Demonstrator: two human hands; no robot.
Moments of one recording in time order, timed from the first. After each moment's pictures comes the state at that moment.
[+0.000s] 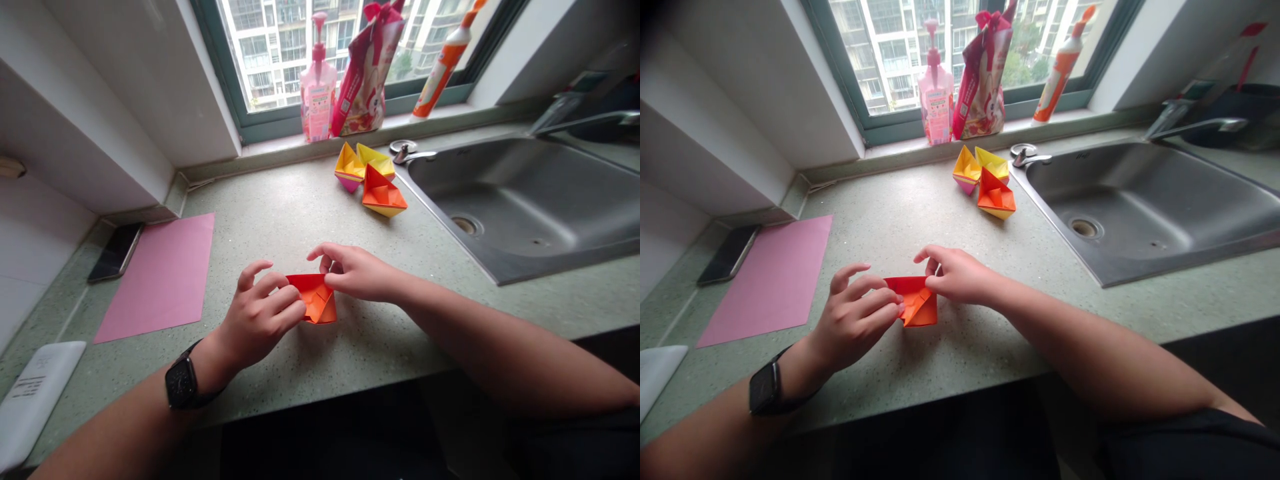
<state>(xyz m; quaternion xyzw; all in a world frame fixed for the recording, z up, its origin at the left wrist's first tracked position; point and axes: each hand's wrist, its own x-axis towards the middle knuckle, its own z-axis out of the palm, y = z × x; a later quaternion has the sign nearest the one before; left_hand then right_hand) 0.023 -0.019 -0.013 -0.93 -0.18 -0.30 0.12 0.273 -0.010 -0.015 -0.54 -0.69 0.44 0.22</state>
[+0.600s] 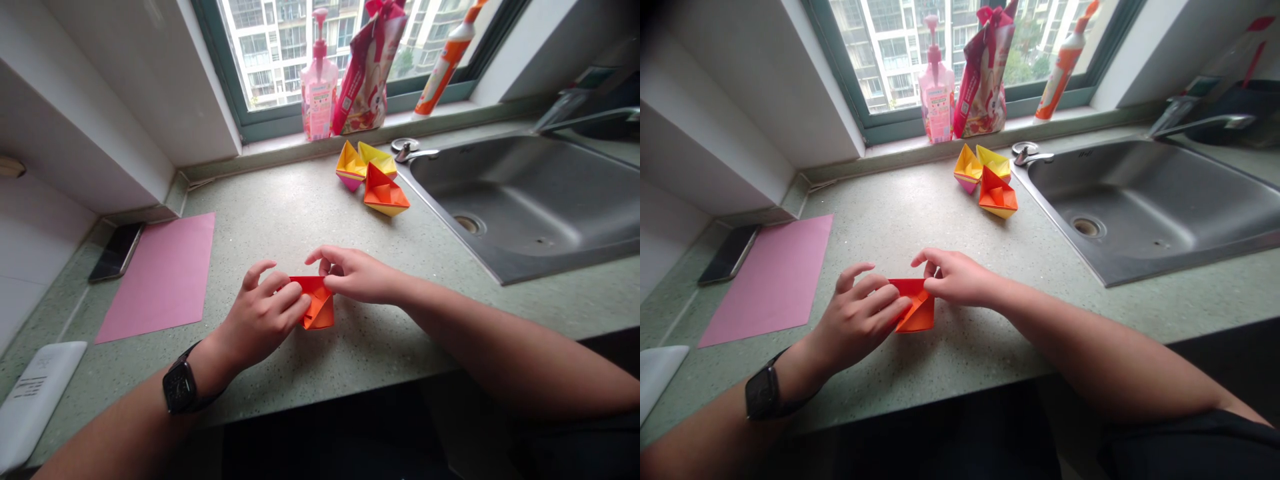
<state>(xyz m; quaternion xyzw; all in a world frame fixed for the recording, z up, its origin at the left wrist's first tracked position) 0.022 -0.019 -0.012 -0.94 -0.19 -0.22 0.16 0.273 -0.011 -0.015 -0.50 -0.69 0.47 0.23</state>
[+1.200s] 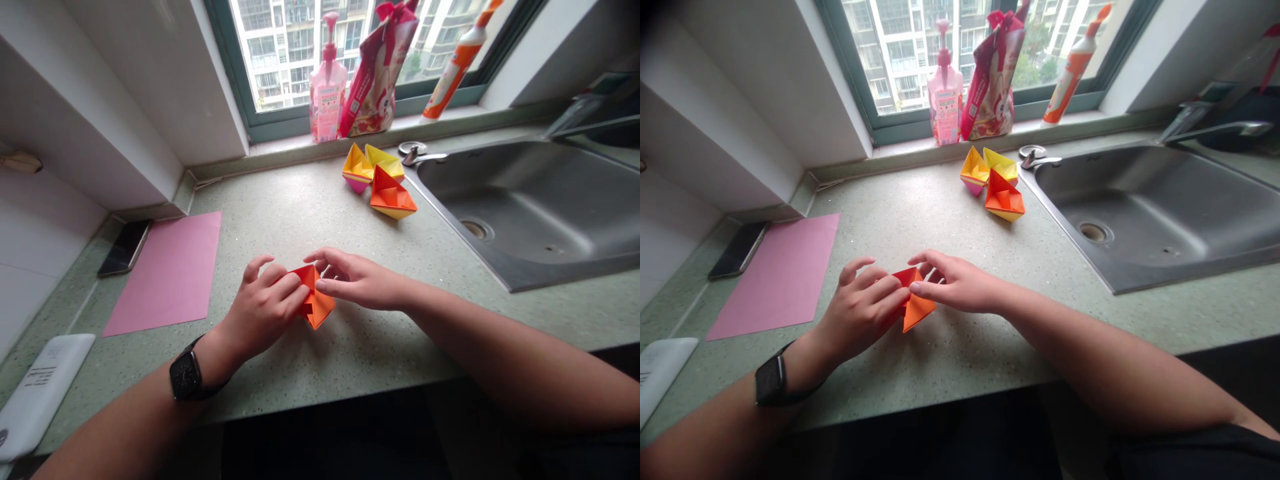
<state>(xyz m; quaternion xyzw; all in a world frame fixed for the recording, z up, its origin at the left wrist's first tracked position) 0.021 -0.012 -0.017 -0.93 -0.23 -0.23 0.14 0.275 -0.014 -0.022 -0.41 -0.68 0.54 0.27</state>
